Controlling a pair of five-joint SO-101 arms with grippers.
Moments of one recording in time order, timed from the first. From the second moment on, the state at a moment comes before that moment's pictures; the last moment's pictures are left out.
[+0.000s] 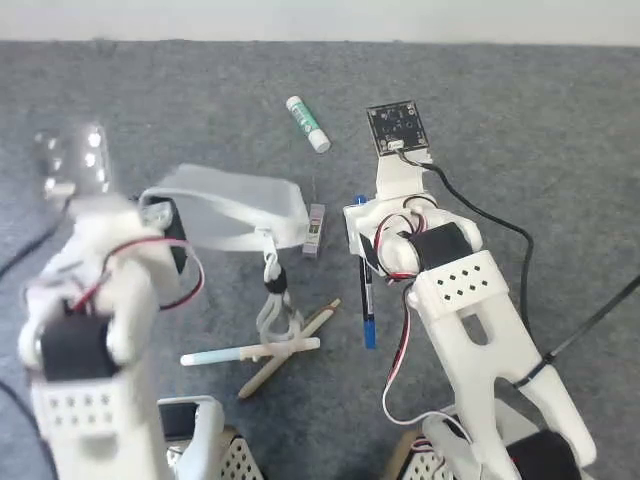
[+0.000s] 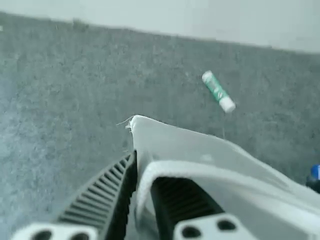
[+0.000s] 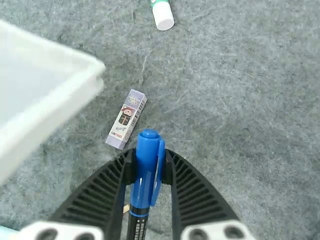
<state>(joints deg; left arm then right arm) -10.5 -52.7 26.2 80.3 9.9 -25.1 -26.7 32.8 54.1 -8.8</state>
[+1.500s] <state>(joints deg) -14.2 -44.4 28.0 78.6 13.7 -39.2 -60.7 32.8 47.6 -8.8</state>
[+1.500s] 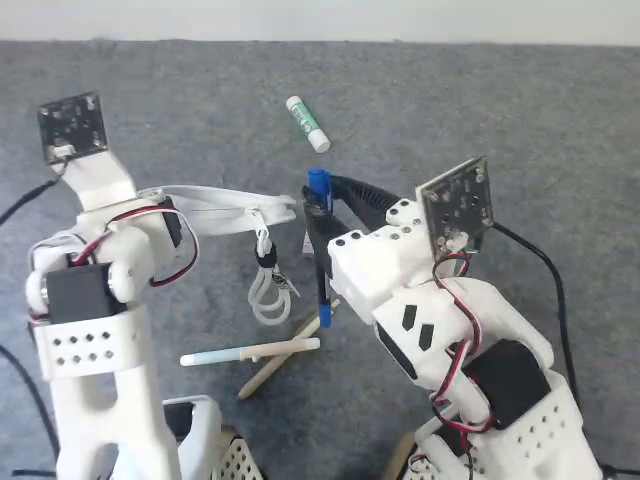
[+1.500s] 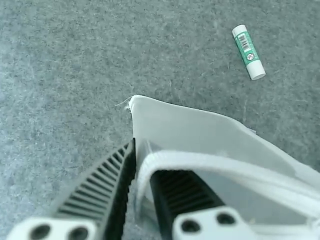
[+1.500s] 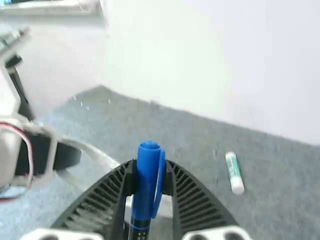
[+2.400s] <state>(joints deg) -14.2 -44.4 28.0 76.6 13.7 -51.3 -60.2 32.8 18.4 8.7</state>
